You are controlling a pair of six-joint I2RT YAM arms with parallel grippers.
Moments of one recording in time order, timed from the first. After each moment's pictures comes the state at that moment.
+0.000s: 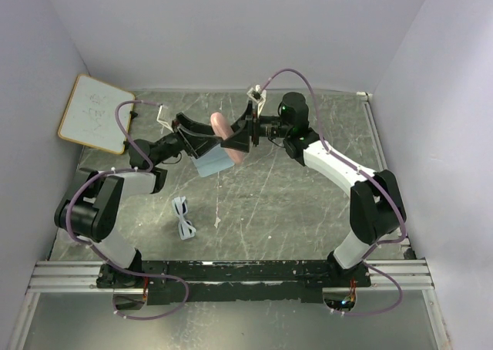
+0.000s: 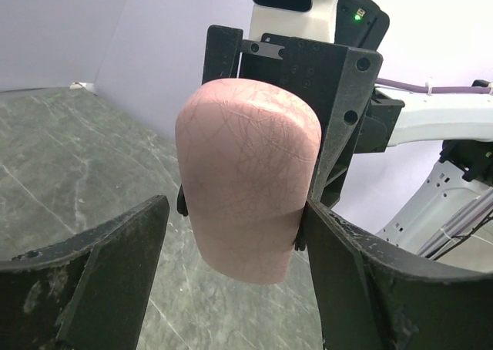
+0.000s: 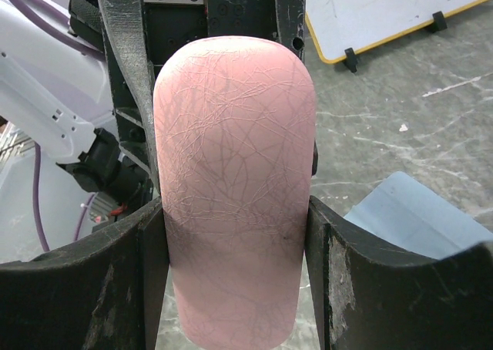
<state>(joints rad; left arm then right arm) -0.30 1.63 0.67 1.52 0.82 -0.97 0.48 1.64 1.19 0.37 -1.00 0.29</state>
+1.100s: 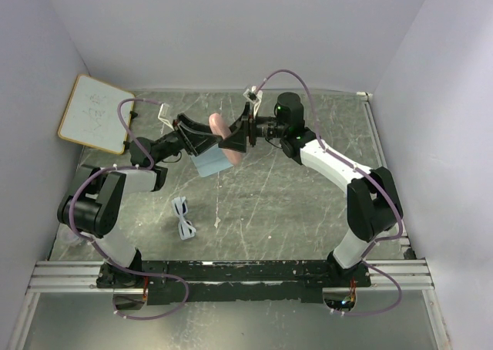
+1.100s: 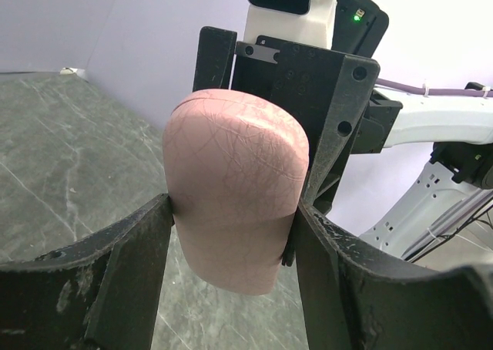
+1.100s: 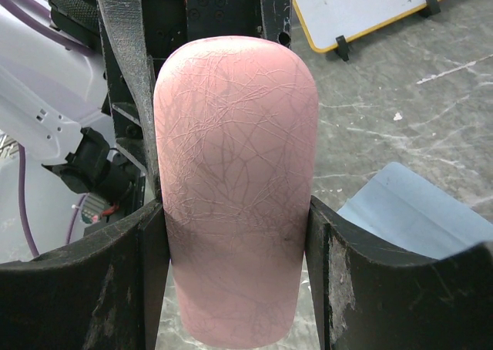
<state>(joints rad) -0.29 1.67 0.69 1.52 0.84 -1.02 0.50 1.67 1.21 0.32 -0.96 0.26</state>
